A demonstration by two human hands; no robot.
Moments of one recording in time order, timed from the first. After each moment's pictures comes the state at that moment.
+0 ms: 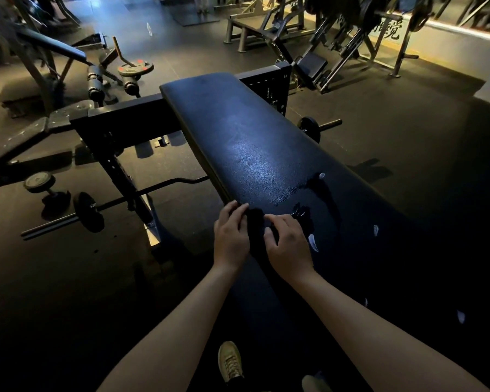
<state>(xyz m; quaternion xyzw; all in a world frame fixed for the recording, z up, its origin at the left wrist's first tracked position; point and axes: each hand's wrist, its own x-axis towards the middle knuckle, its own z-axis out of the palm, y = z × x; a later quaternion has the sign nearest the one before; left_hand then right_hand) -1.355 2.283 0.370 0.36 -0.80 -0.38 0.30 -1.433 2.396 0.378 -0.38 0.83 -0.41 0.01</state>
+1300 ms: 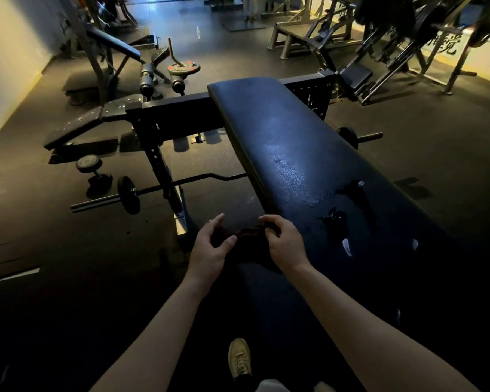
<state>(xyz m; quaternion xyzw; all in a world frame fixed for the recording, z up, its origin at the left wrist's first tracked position) -1.220 2.265 0.392 0.42 -0.66 -0.56 0.27 -1.381 2.353 0.393 -0.35 0.76 -0.51 0.21</state>
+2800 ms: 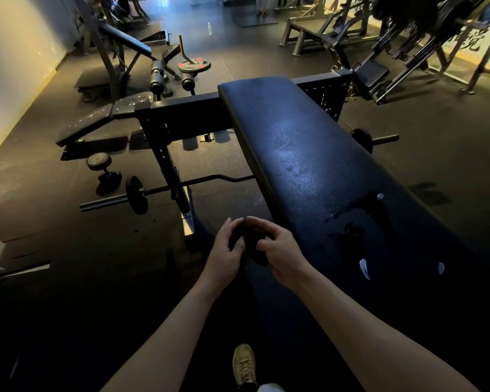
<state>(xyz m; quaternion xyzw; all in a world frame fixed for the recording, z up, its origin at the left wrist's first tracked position) -1.248 2.244 0.394 0.39 -0.68 -0.57 0.24 -1.379 2.311 0.401 -0.24 0.56 -0.62 0.50</state>
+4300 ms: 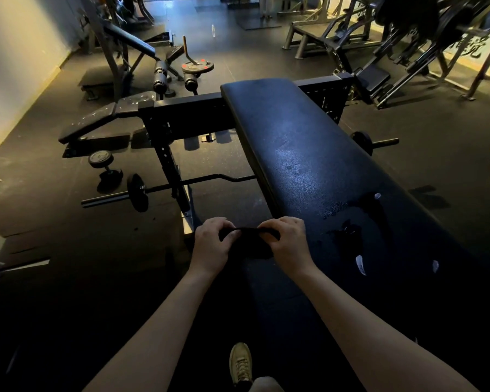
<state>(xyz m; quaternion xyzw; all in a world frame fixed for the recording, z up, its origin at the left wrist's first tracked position) -1.238 2.227 0.400 0.44 -0.79 -0.35 0.24 -1.398 2.322 0.388 -0.47 0.77 -0.42 0.10</state>
